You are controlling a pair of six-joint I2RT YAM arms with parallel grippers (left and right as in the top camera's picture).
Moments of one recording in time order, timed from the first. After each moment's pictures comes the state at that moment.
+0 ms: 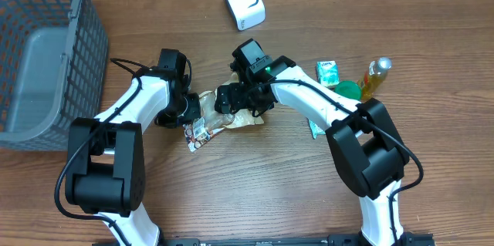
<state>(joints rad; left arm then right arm) -0.14 1.90 1.16 -0.76 0.10 -0.28 0.61 2.13 1.55 -0.68 -0.33 0.45</state>
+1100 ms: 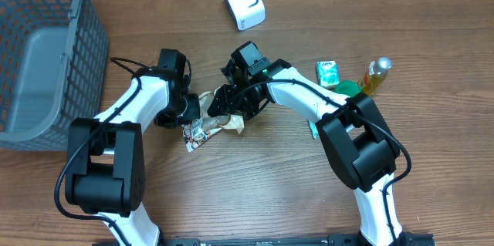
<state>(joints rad) -0.14 1.90 1.16 -0.77 0.09 -0.26 0.61 2.20 1.55 -0.57 -0.63 0.52</state>
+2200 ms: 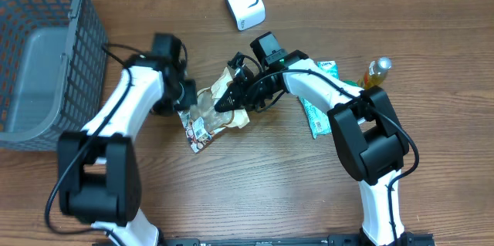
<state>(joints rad) -0.12 1.82 1.32 -0.90 0.09 -0.26 0.50 2.20 1.55 -0.60 -0.99 0.31</state>
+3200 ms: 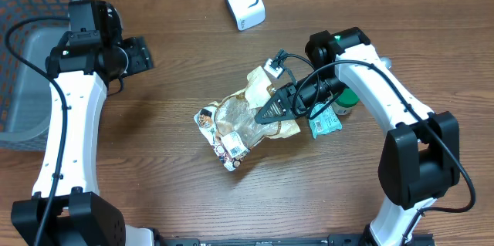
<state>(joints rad) 0.10 1.62 1.48 -0.89 0.06 -0.24 0.32 1.93 1.56 -1.49 -1.23 -0.72</state>
